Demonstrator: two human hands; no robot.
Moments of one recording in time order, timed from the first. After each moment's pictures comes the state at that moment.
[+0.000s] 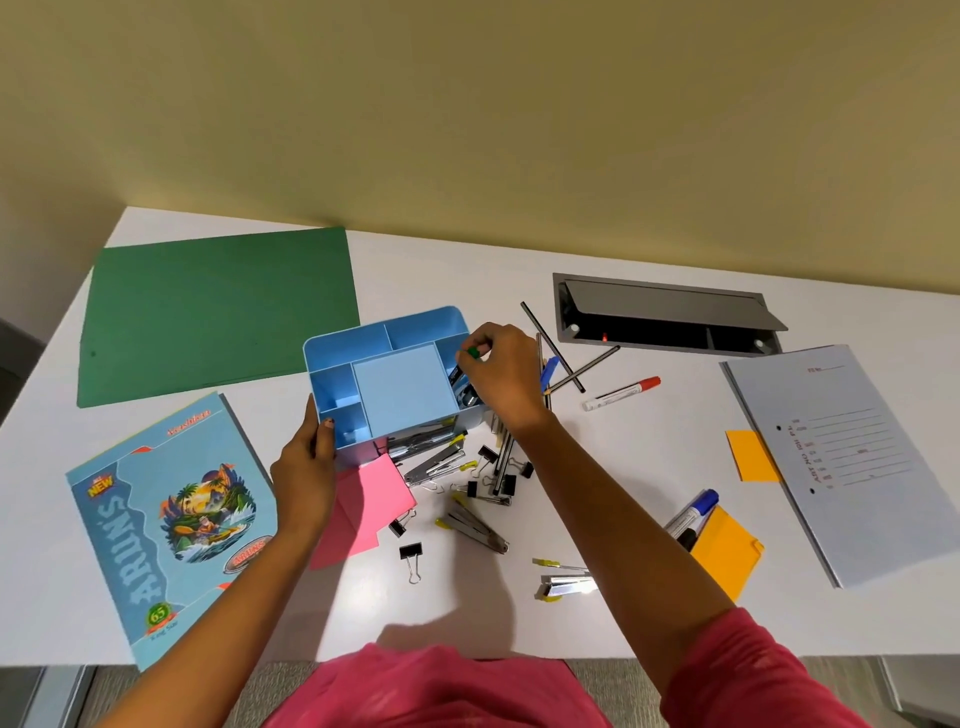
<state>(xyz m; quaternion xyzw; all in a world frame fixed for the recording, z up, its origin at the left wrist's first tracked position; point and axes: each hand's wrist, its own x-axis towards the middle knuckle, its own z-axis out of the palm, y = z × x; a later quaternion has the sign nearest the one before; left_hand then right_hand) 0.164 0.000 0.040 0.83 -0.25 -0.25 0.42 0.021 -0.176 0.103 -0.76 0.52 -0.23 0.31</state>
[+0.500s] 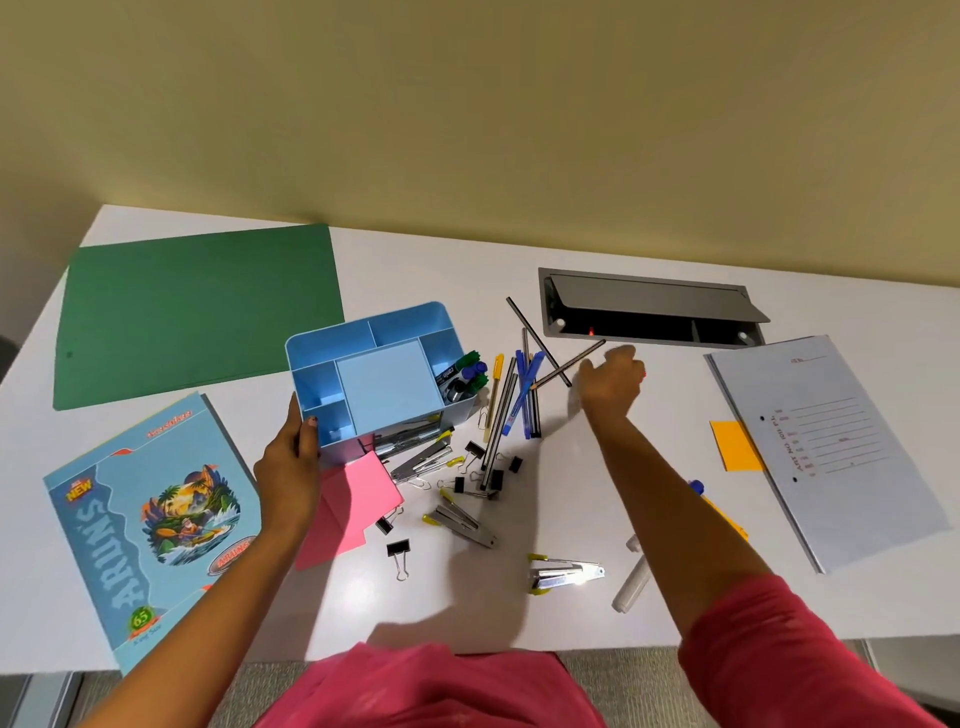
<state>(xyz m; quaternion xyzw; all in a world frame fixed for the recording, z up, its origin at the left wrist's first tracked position) 0.165 0.001 0.037 0.83 -0.25 -0.26 0.42 -0.091 -0.233 0.063 -0.53 0.78 -0.22 0.25</state>
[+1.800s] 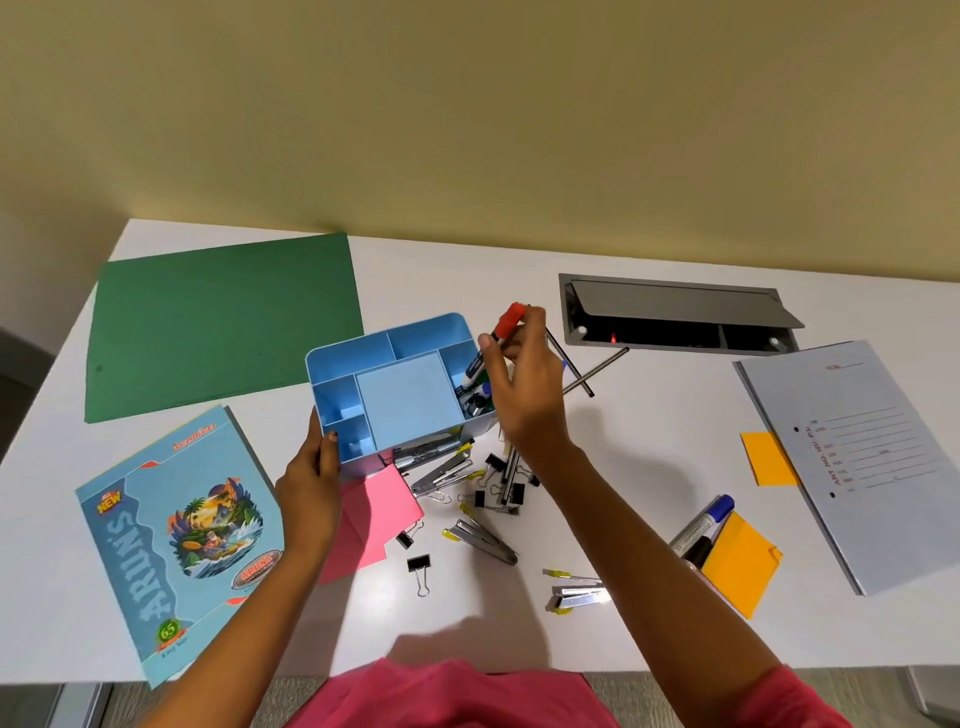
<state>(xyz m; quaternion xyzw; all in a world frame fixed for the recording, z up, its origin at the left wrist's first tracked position) 0.165 0.000 0.034 0.83 -0.22 -0.26 0.44 0.003 -0.154 0.125 -0.72 0.46 -0.37 0.35</state>
